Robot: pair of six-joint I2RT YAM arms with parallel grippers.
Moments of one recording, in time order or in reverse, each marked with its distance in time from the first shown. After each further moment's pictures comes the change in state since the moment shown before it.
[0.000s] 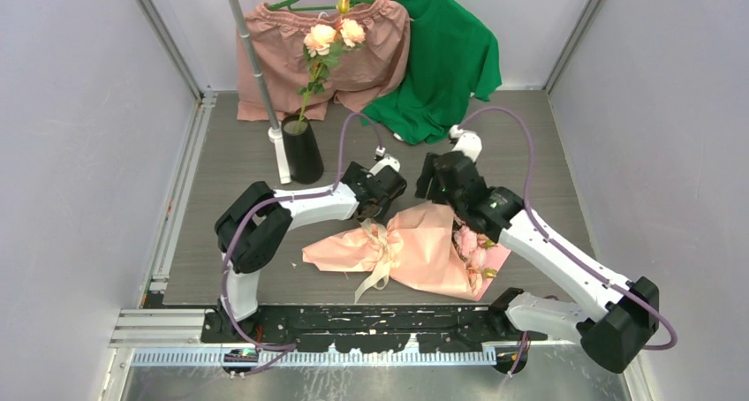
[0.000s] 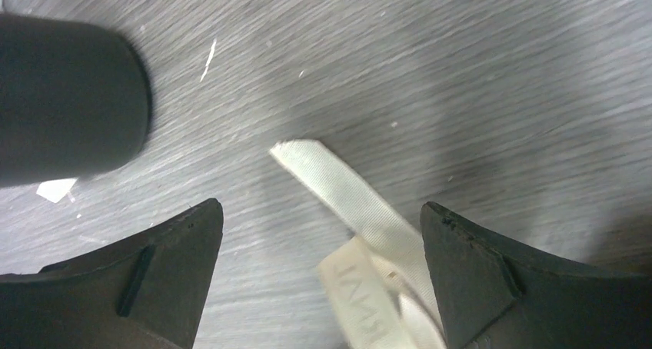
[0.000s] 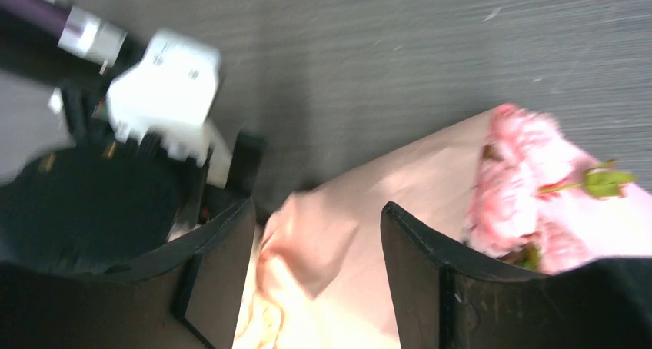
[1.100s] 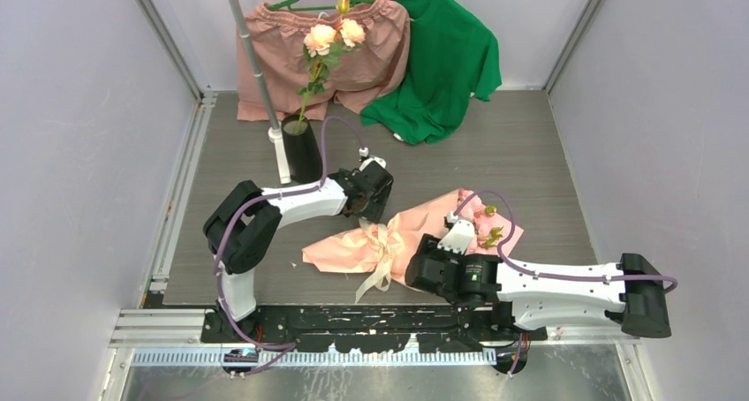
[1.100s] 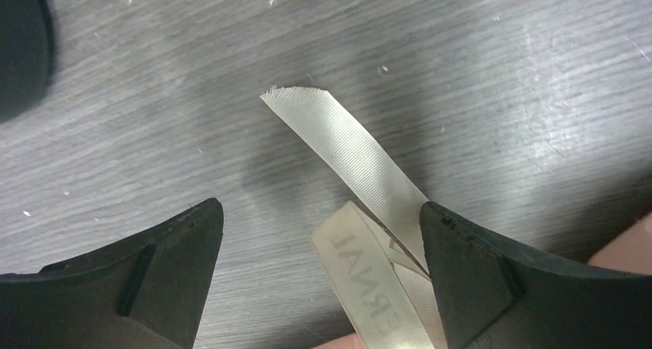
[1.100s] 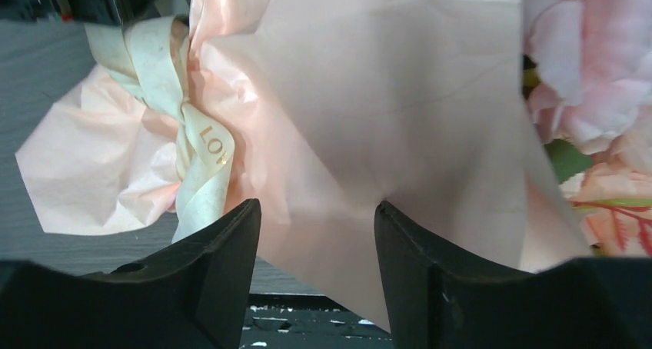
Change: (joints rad) left arm 0.061 -0.052 -0.039 -0.084 0.215 -0.126; right arm 0.727 -0.106 -0.352 -0.262 0.318 0.851
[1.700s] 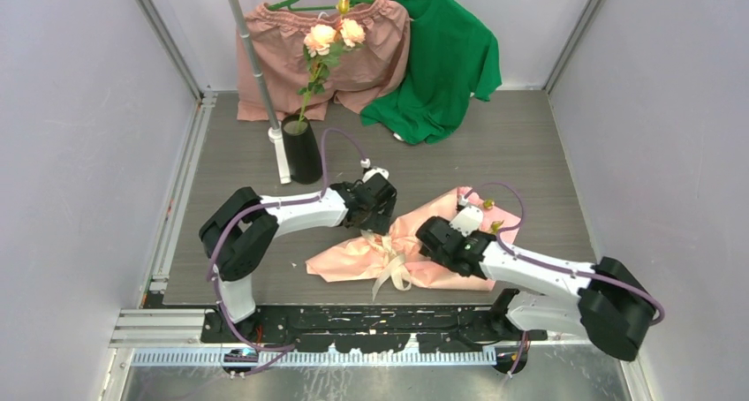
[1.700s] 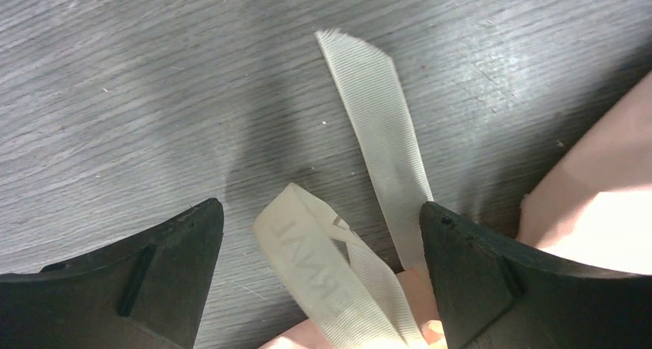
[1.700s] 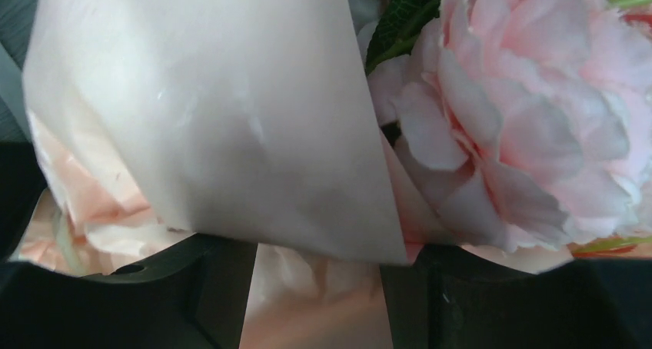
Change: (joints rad) left arm -0.065 -0.061 -0.092 0.029 0.079 -0.130; right arm -0.444 0.076 -0.112 0.207 -0.185 -0.201
